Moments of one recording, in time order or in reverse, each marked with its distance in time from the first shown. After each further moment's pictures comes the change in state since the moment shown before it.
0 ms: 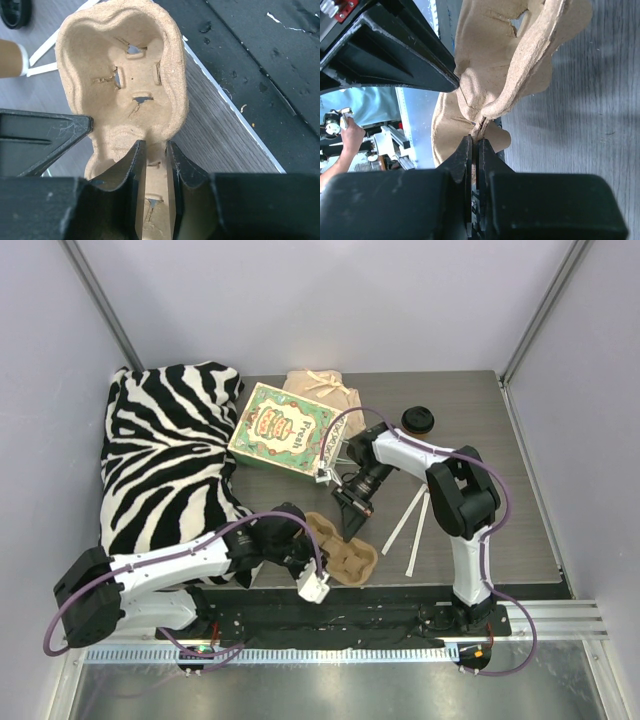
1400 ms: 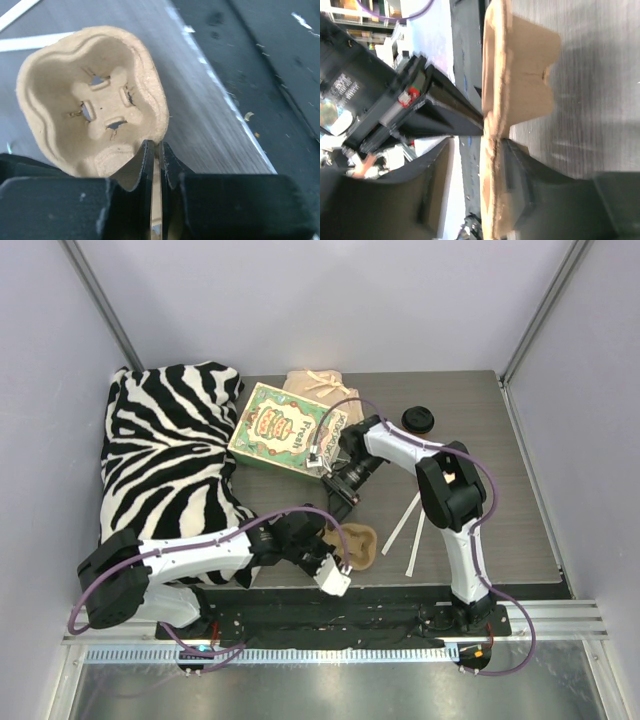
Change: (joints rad) left arm -0.051 0.175 0.094 -0.014 -0.122 -0.122; right arm -0.002 0.114 0.139 0.007 -0.121 0.046
